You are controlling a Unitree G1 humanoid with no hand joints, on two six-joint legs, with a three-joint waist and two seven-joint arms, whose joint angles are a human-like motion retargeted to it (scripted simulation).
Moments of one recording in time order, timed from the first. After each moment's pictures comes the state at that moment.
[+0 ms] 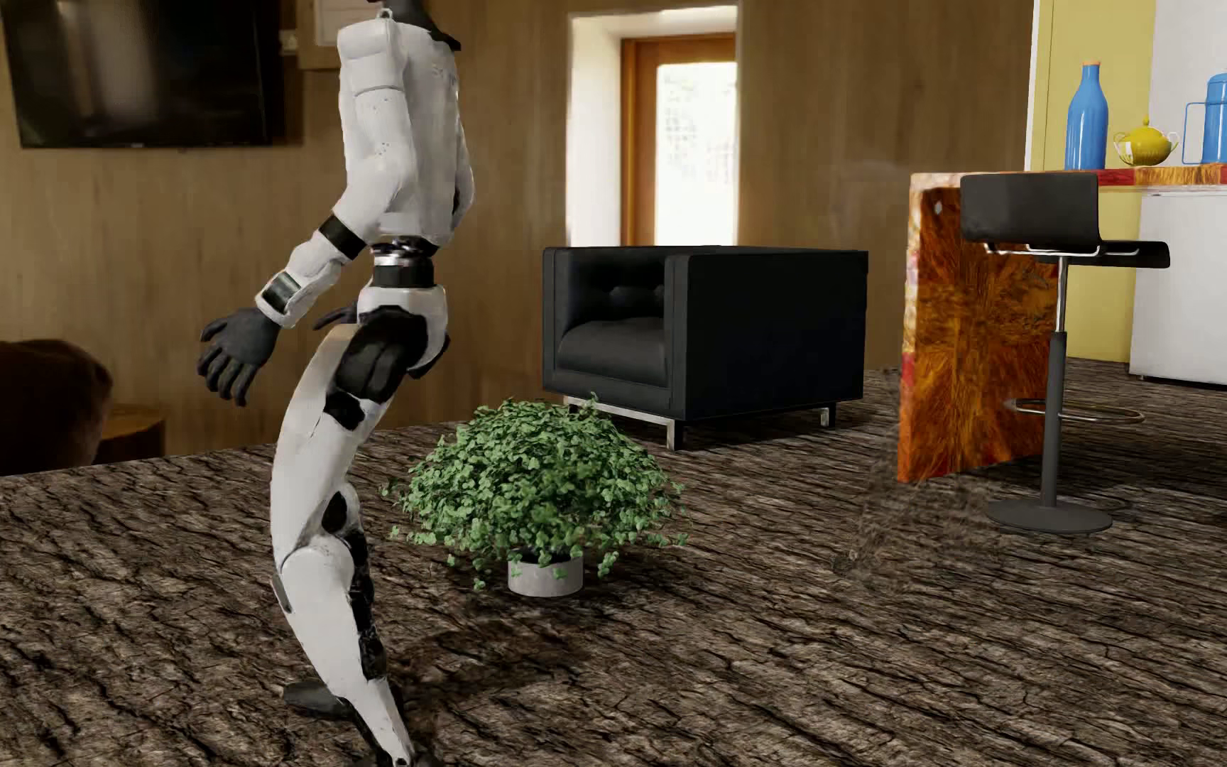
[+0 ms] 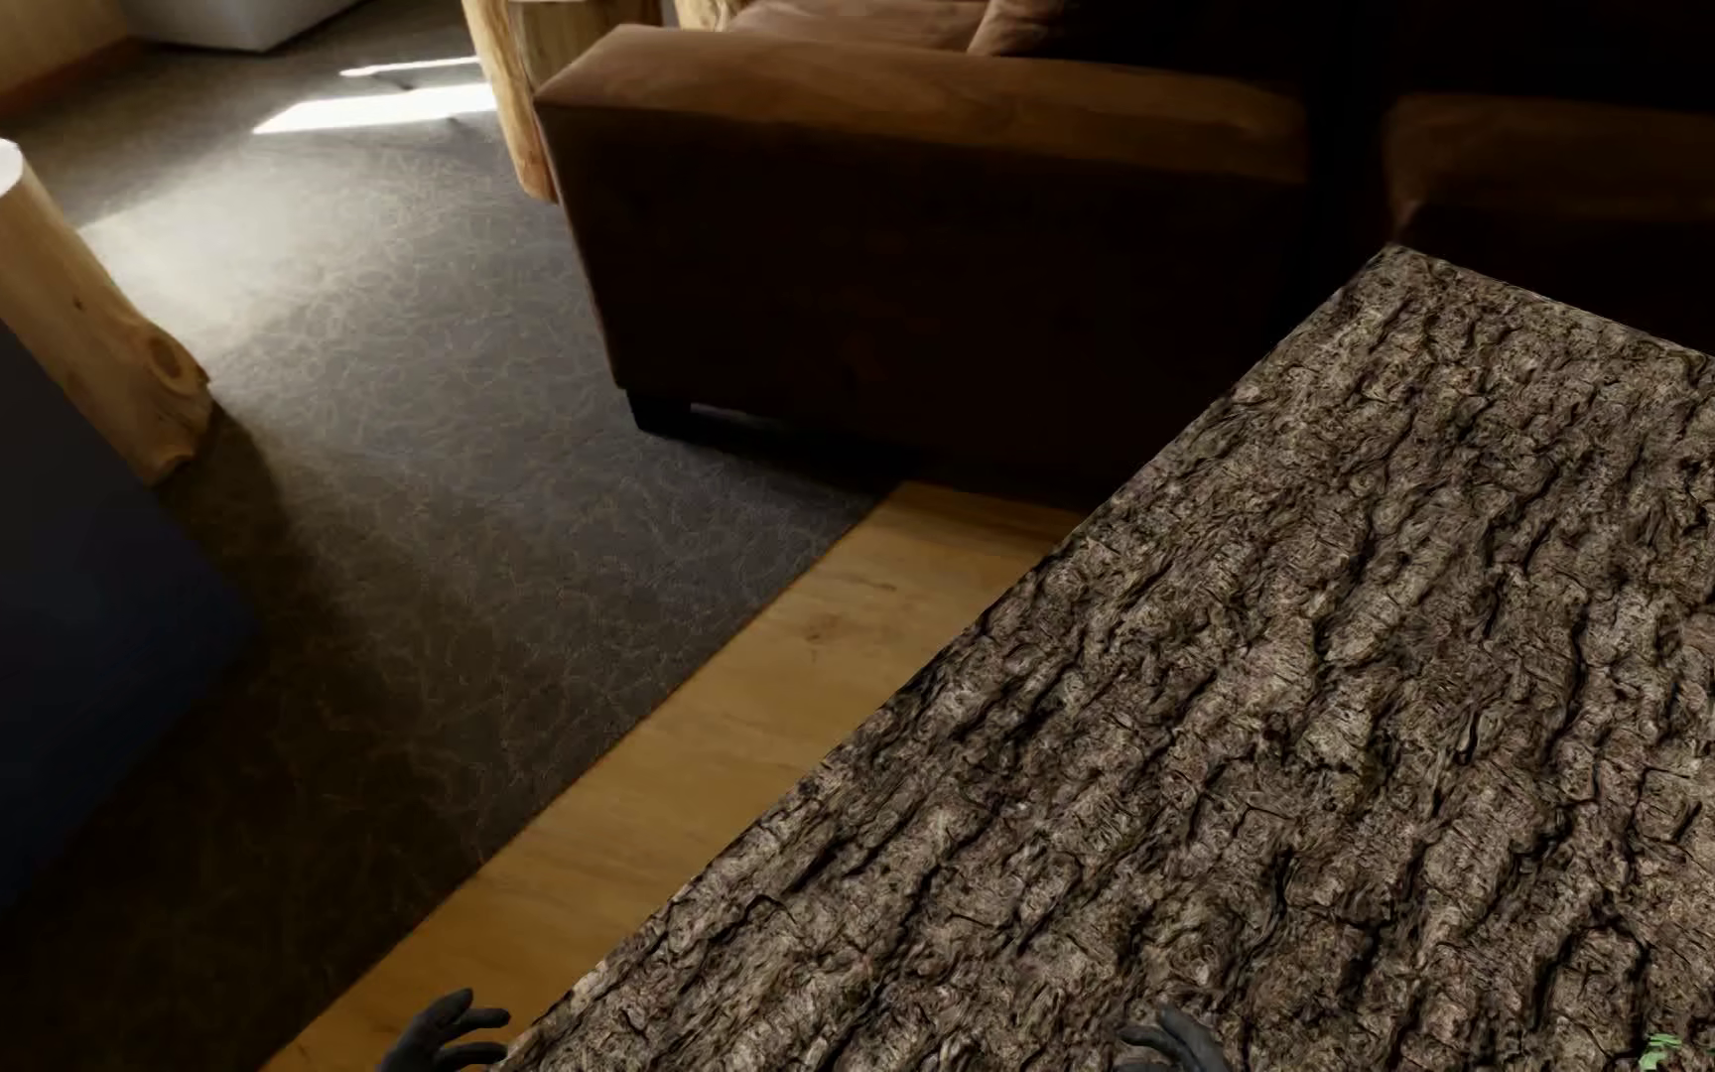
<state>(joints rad) -0.28 -0.51 0.01 0.04 -0.01 0.02 0.01 -0.04 0.01 0.72 0.73 0.23 0.20 -0.43 -0.35 0.23 -0.15 -0.04 0.07 -0.05 0.00 0.60 0.68 0.00 0.00 0.03 0.05 0.01 0.01</state>
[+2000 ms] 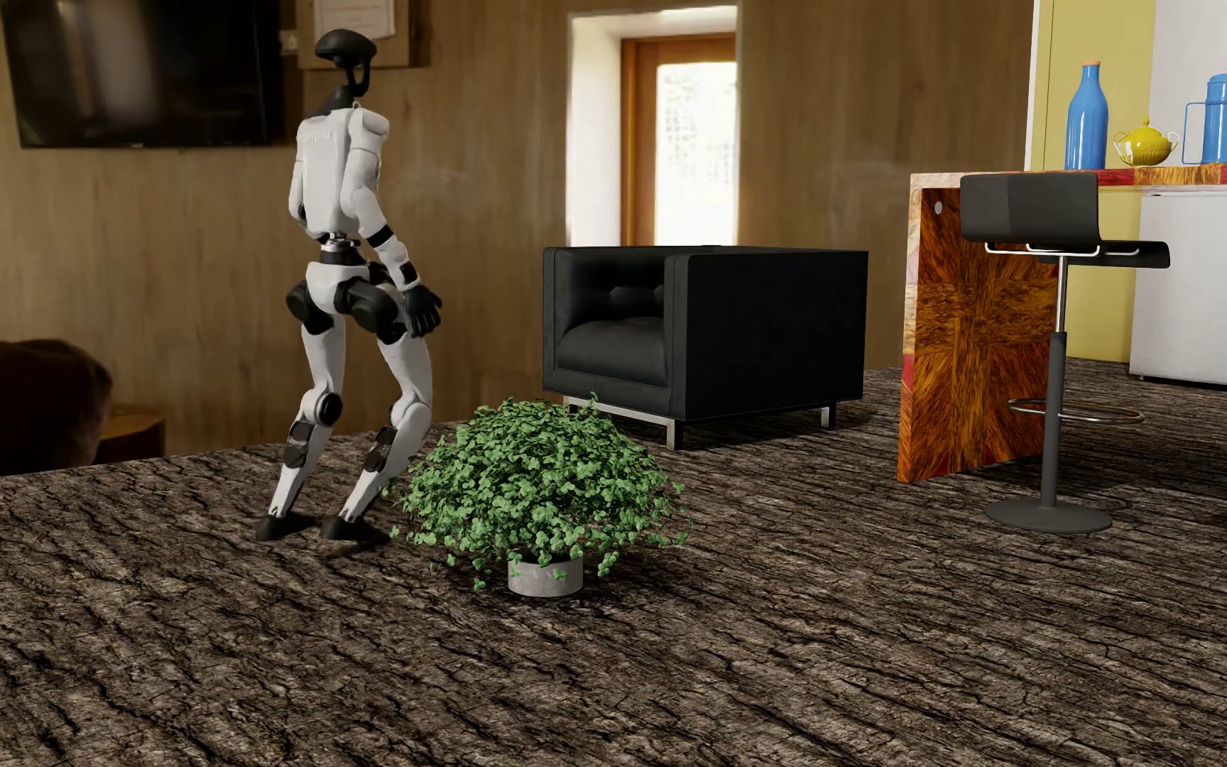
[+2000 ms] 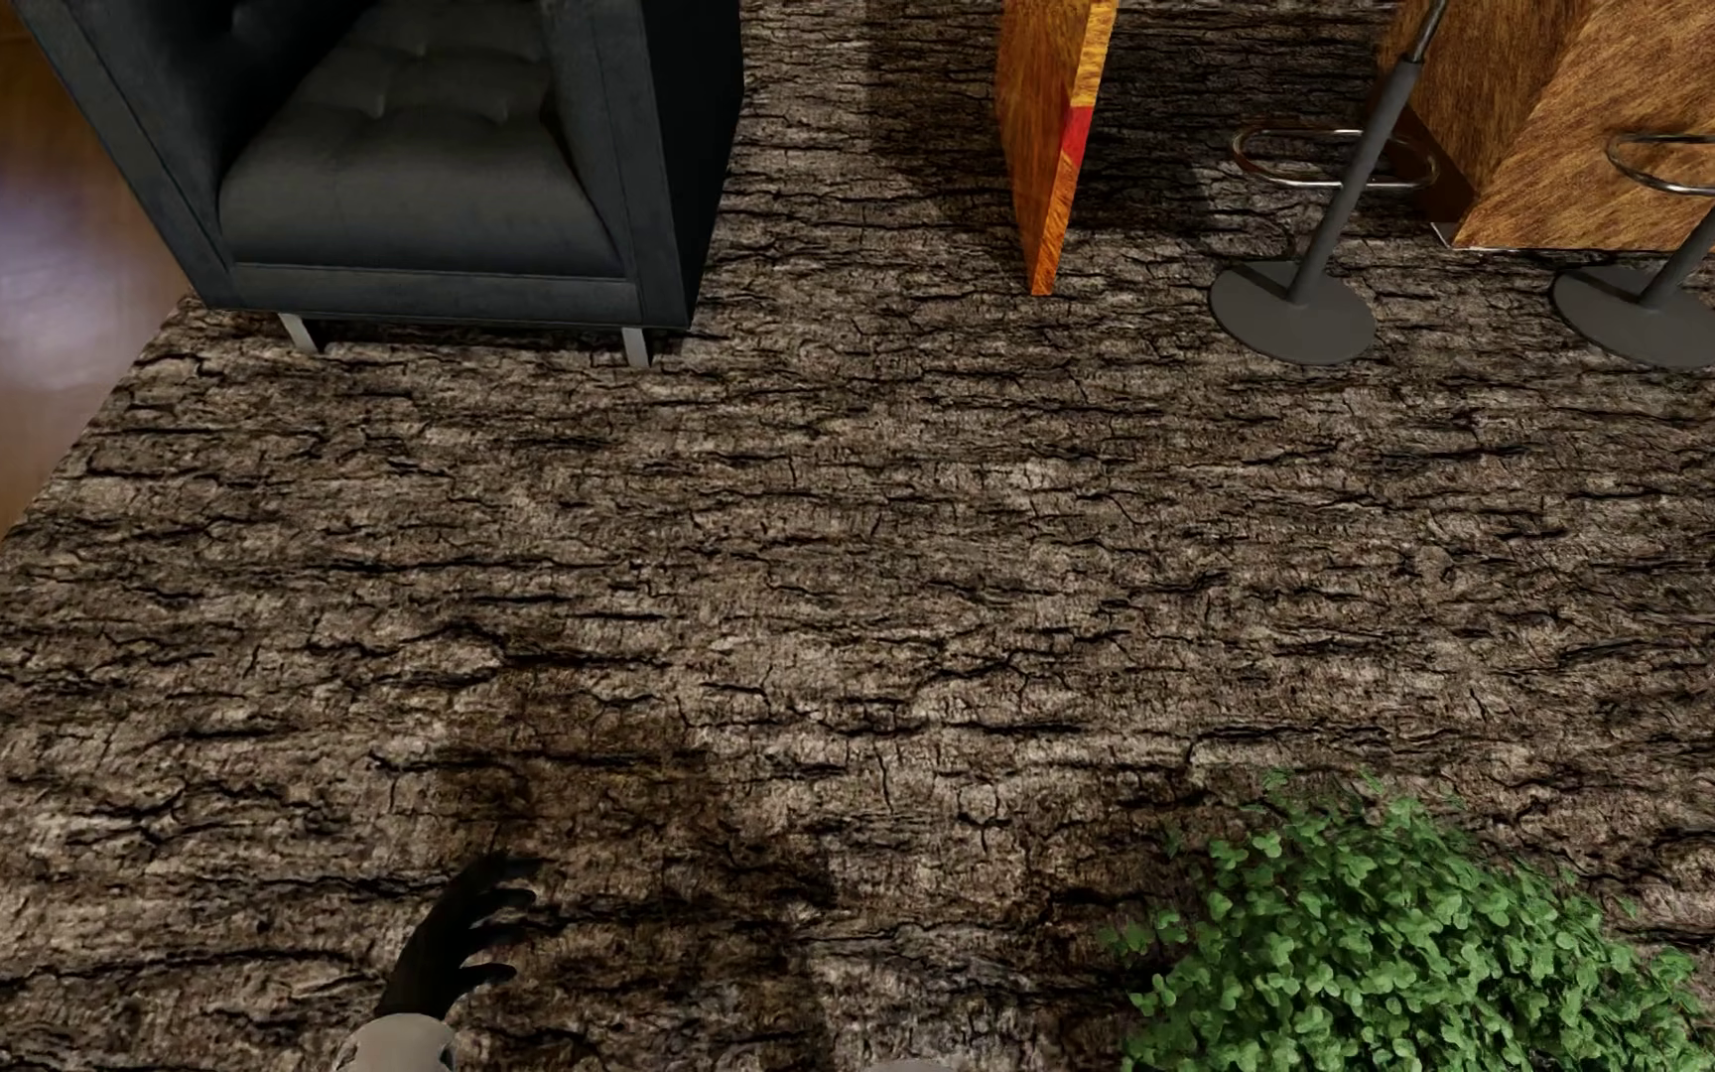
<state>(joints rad) -0.32 -0.47 -0.27 0.20 -0.05 -0.07 0.14 -0.10 0.02 0.77 1.13 0.10 0.28 -0.44 -0.46 0.20 -0.14 -0.17 -0.08 -0.09 0.02 0.55 0.60 0.01 0.07 -0.01 0.17 0.16 0.09</state>
